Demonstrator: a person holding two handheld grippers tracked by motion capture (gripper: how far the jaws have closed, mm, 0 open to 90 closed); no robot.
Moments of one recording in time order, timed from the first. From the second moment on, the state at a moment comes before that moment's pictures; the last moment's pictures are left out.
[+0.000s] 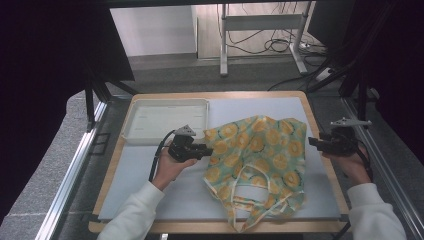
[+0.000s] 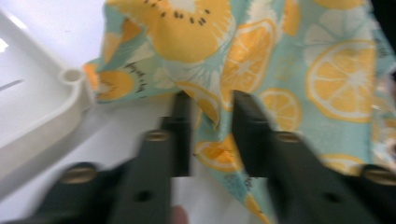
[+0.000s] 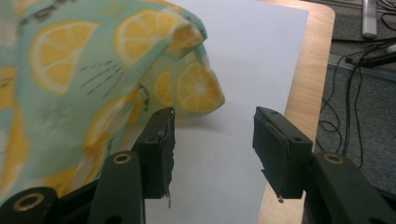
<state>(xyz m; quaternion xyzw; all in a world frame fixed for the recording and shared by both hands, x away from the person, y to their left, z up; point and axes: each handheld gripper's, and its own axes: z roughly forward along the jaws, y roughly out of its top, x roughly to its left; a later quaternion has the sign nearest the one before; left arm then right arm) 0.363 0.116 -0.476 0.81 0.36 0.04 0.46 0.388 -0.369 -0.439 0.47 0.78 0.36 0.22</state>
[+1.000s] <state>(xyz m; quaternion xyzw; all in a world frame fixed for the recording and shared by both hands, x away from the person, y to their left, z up) 0.320 0.136 -0.478 0.81 0.37 0.07 0.45 0.297 -0.337 -0.427 0.41 0.79 0.42 0.18</state>
